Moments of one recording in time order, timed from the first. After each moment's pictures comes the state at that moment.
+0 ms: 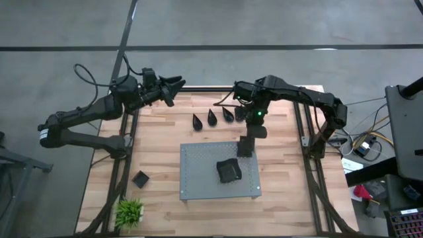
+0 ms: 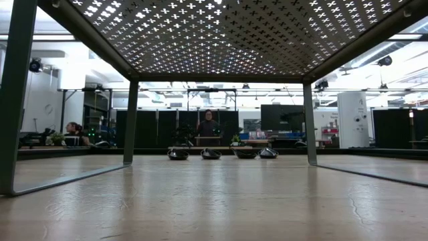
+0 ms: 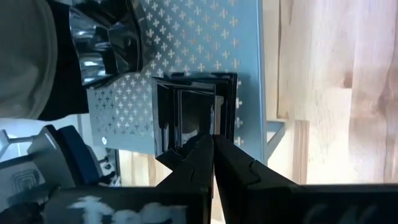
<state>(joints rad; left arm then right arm) 0.30 0.96 1.06 -0.05 -0.24 -0.49 -0.31 1.72 1.70 -1.46 -0.60 -0.18</state>
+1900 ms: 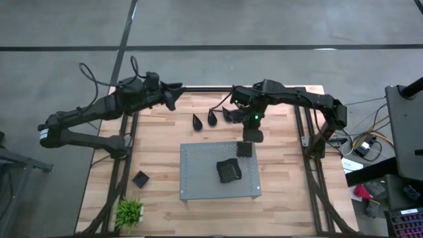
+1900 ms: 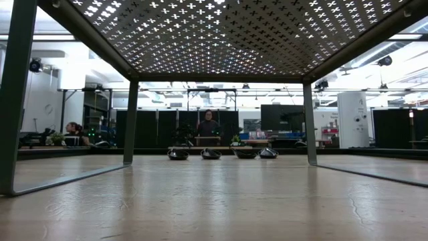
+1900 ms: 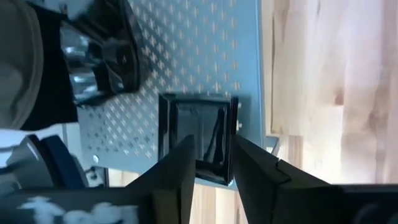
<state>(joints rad) 0.30 0.96 1.06 -0.20 -0.23 -0.53 -0.26 1.72 1.69 -1.37 -0.55 -0.12</state>
